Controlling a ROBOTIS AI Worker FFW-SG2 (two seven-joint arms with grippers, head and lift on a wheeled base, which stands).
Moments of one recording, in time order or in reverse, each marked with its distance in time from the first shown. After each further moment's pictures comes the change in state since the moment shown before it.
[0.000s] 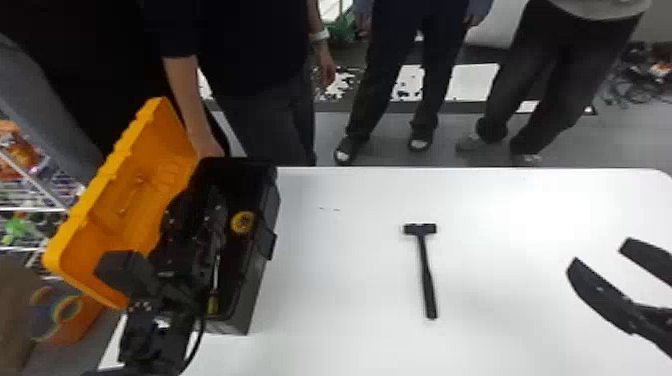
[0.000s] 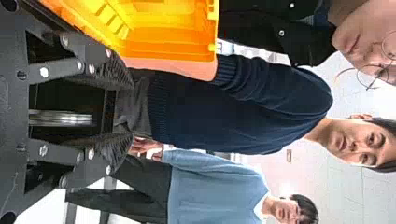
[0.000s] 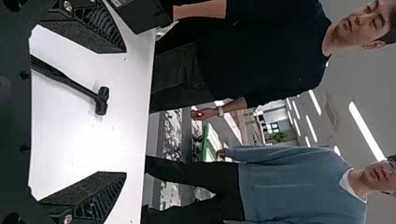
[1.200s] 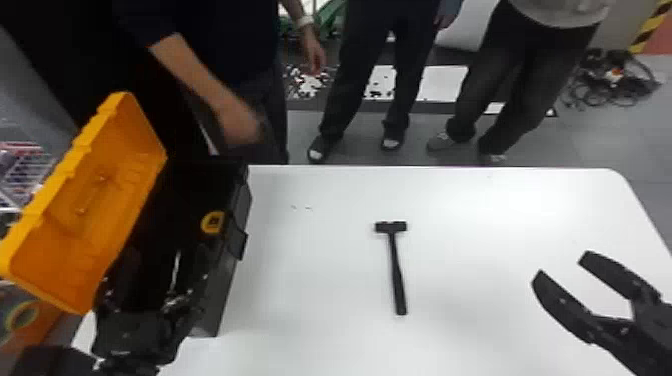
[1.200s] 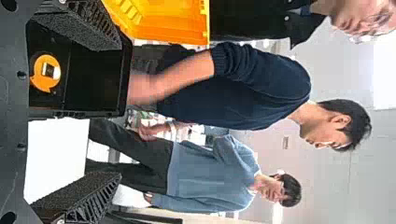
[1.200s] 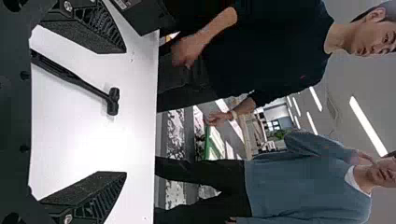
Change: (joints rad) left arm 0.338 -0.022 -0.059 -0.250 0.013 -0.109 0.006; right arm 0.043 0.000 -0.009 0.042 -0.030 -0.058 0.011
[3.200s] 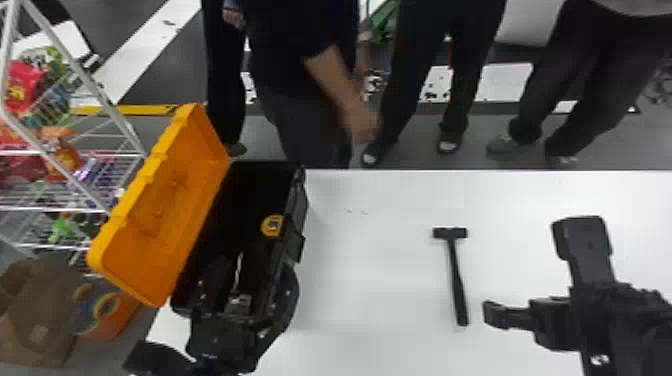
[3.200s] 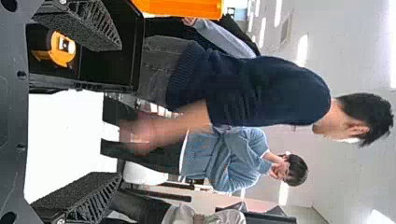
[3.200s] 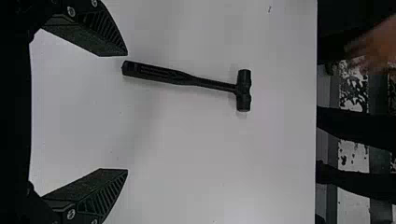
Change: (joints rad) left arm 0.019 0.048 -0.064 0.014 -0.004 -0.007 -0.015; right arm -0.384 0.000 0.544 -0.085 0.250 1.137 -0.761
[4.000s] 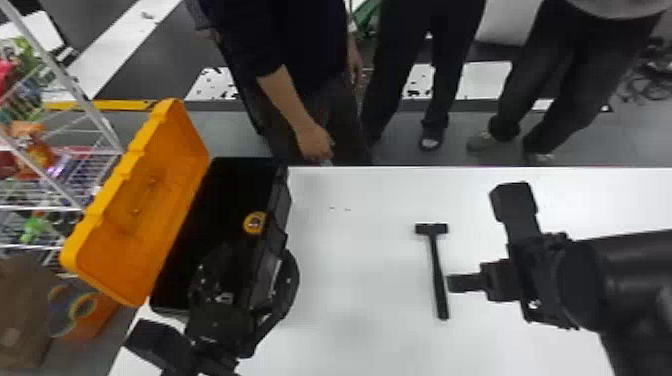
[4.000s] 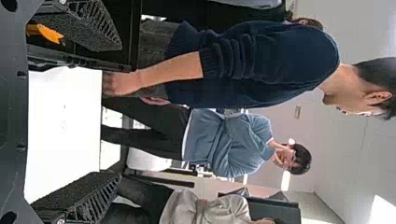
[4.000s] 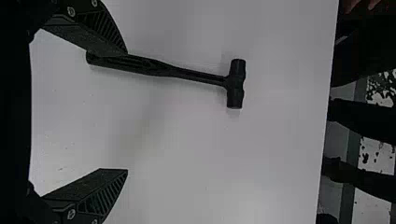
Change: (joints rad) left arm -0.051 0.036 -0.053 -0.007 -0.009 0.055 0.018; right arm -0.231 0.000 0.060 0.259 -0.128 0.046 -0.181
